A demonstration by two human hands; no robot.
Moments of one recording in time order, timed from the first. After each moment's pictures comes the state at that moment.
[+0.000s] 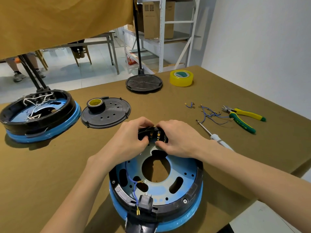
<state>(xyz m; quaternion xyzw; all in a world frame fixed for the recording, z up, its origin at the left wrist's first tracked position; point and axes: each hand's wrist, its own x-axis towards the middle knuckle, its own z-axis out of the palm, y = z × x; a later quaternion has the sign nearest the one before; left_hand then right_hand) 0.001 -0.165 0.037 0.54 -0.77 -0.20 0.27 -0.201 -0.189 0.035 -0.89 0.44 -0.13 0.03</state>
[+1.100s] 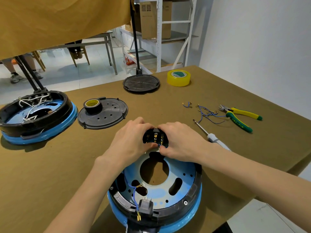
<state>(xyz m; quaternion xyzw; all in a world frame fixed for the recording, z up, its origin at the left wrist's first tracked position) -0.022 -0.168 0.030 0.57 -0.80 -0.04 0.19 -0.210 -0.174 0.044 -0.88 0.45 -0.13 0.06</state>
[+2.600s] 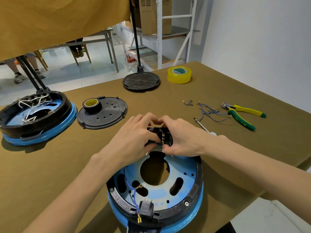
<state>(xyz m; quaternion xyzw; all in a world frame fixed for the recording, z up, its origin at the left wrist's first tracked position) -0.023 -0.165 0.045 0.43 -0.89 0.04 0.13 -0.227 -0.191 0.045 -0.88 0.41 -0.13 0.17</state>
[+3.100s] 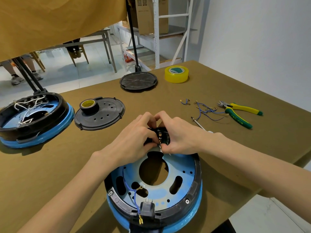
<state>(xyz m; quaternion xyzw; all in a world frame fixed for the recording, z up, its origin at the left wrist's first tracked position) -0.030 -0.173 0.042 0.43 -0.89 -0.05 0.15 -0.228 -0.193 0.050 -0.88 0.41 -0.14 0.21</state>
